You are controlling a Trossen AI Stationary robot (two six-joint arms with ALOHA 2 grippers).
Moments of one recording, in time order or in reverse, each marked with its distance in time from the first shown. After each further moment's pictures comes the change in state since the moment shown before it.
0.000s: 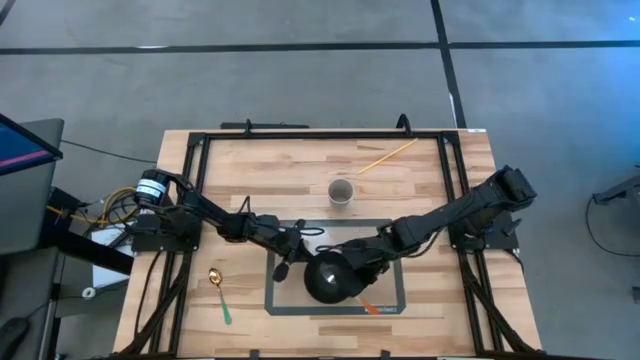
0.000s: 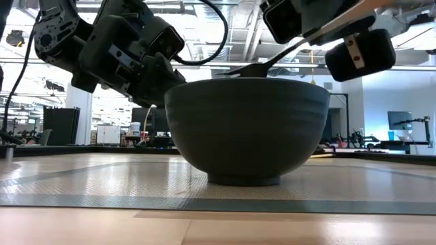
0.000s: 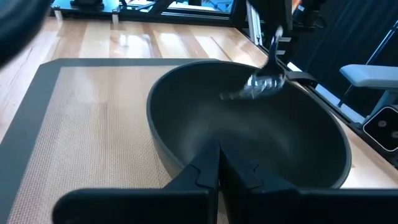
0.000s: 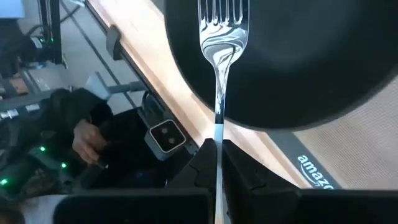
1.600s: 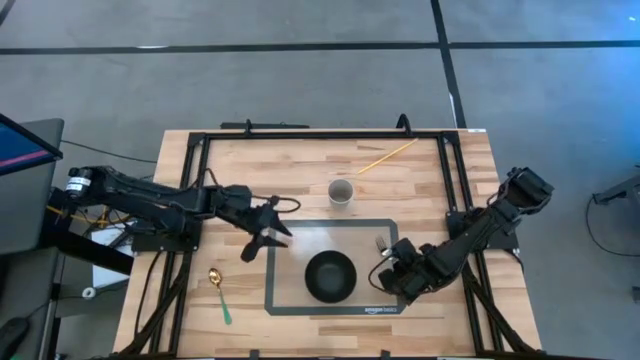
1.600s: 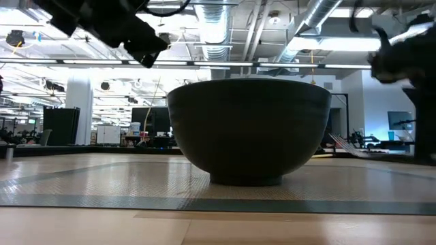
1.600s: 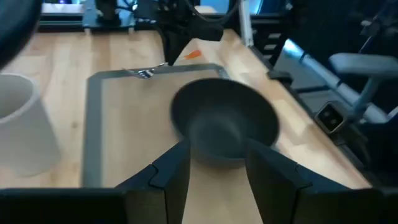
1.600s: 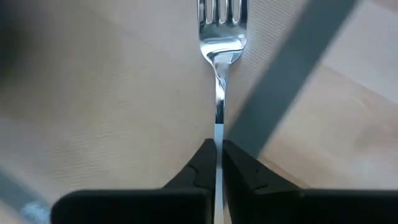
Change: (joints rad) left arm 0.115 -0.647 0.018 -0.772 0.095 0.099; right arm 0.301 -0.121 -0.324 -0.350 0.645 0.356
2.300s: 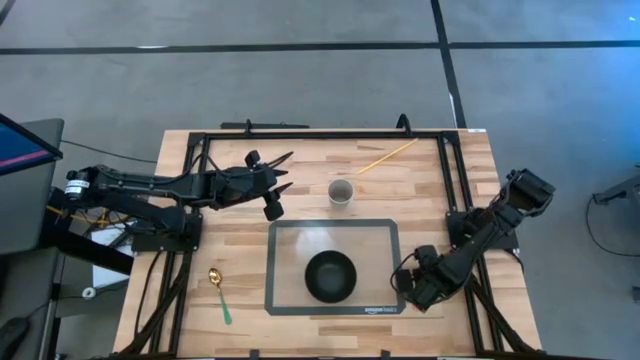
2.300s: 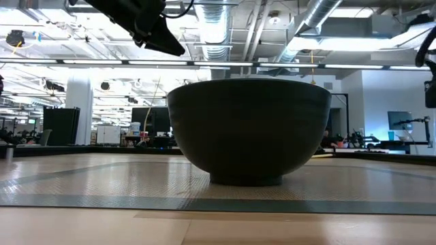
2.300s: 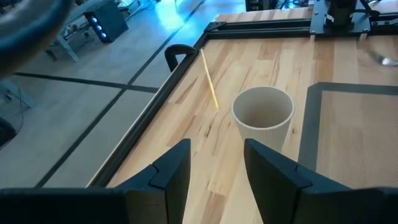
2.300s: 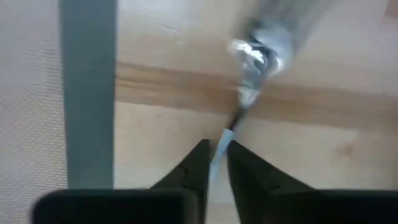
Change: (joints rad) left arm 0.080 -0.002 0.218 -0.245 -0.756 0.053; right arm 0.094 0.028 -0.051 -0.112 -0.250 0.526
